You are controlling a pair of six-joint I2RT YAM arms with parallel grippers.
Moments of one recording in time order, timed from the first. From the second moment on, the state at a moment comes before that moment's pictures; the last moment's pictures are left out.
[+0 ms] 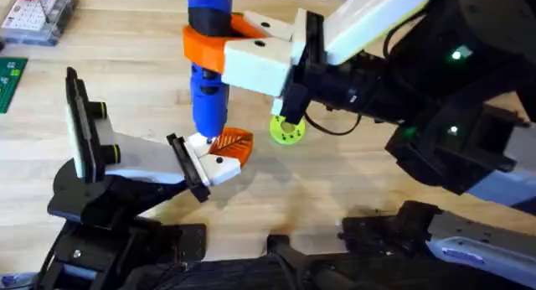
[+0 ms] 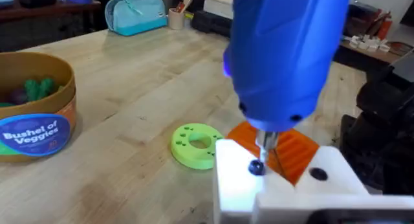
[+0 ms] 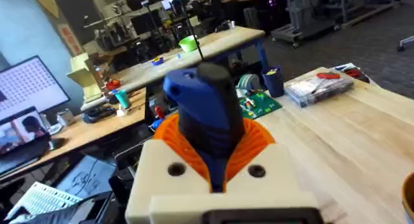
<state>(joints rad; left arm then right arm) -0.26 0.02 0.01 -0.06 0.82 -0.12 0.81 1.08 0.72 0.51 -0.46 0.40</state>
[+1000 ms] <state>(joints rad) -0.26 0.03 0.01 -0.07 0.82 -0.13 0.81 1.11 0.72 0.52 -0.46 0.40</state>
